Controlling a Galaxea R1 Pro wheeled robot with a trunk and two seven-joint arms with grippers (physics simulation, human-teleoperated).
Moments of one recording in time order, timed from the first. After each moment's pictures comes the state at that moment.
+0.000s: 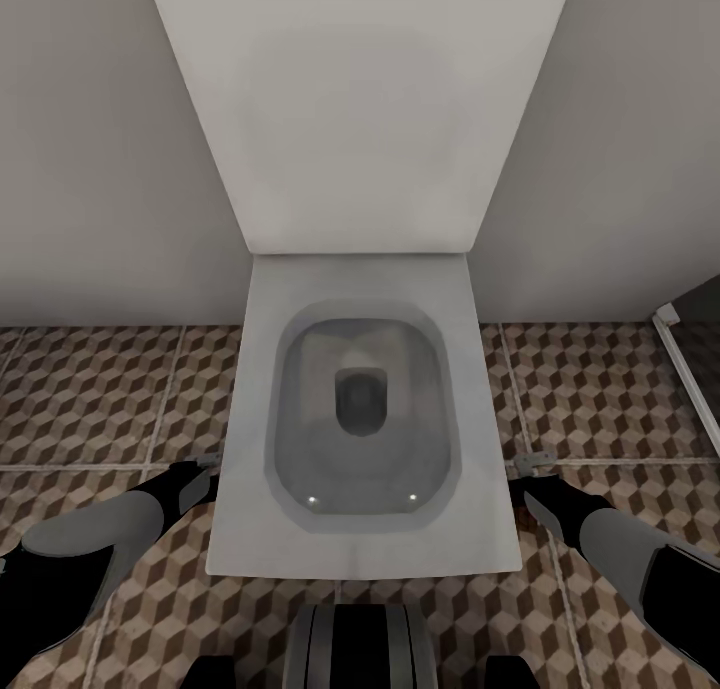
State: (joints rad) left arm -1.05 0.12 -1.84 -0.02 2.01 0.33 0.29; right arm -0.99 -0.21 1.12 -0.14 -0.94 0.23 -0.10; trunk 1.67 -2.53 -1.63
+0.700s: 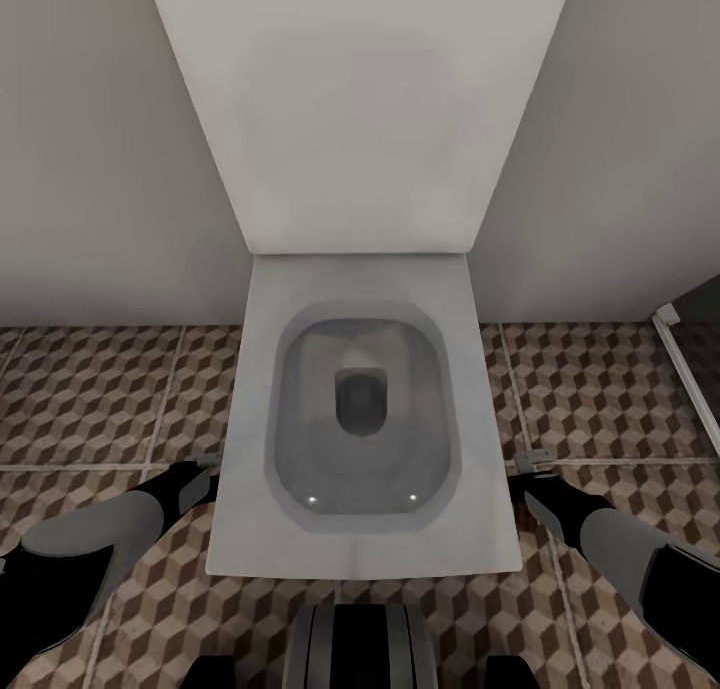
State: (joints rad) left arm -1.05 0.12 -1.84 -0.02 2.01 0.32 0.29; right arm -0.99 -0.21 1.12 -0.13 -0.95 0.17 -0.11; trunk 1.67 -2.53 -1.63
